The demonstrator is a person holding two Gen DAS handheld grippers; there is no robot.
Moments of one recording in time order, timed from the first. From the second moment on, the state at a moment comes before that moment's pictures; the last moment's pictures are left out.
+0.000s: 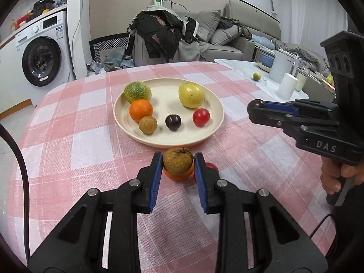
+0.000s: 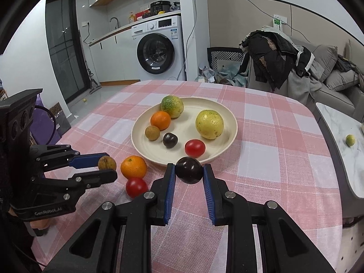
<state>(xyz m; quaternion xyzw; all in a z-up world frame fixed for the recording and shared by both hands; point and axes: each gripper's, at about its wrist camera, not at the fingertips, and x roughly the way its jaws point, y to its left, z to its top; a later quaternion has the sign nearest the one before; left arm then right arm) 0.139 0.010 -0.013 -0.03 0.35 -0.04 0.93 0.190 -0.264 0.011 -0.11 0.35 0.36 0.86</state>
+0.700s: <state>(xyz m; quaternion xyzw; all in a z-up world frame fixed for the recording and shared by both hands) 0.177 0.007 0.000 -0.02 0.32 -0.02 0.95 0.201 -0.258 0.023 -0.08 0.33 0.38 0.86</state>
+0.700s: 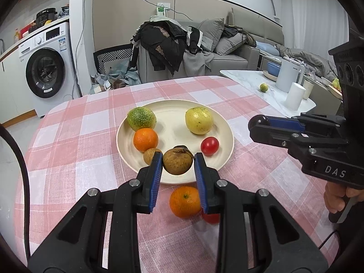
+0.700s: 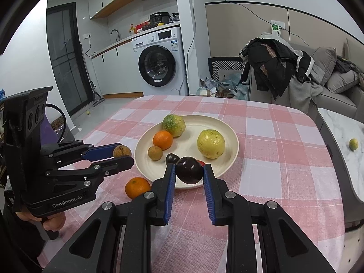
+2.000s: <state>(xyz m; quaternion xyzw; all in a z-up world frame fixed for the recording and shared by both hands) 0.215 0.013 -0.039 -0.02 0.35 -0.02 0.94 0.219 -0.224 -0.018 -0.10 0.37 0.39 0.84</state>
